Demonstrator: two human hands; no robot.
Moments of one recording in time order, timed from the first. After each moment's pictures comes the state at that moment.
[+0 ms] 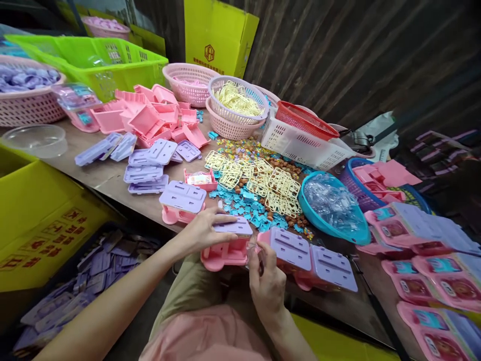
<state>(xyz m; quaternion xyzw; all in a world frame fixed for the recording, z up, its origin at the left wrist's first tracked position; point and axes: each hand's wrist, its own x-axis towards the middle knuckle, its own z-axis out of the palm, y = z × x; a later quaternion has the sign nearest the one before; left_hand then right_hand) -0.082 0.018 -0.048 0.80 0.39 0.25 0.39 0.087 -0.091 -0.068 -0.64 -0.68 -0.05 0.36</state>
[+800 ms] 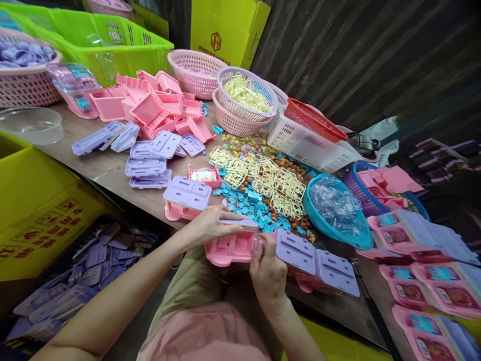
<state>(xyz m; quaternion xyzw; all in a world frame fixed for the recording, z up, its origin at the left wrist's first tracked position) -0.082 0.033 -0.049 0.80 0.39 0.21 0.41 0.079 -0.067 -0.068 -0.63 -0.69 -0.22 0.27</state>
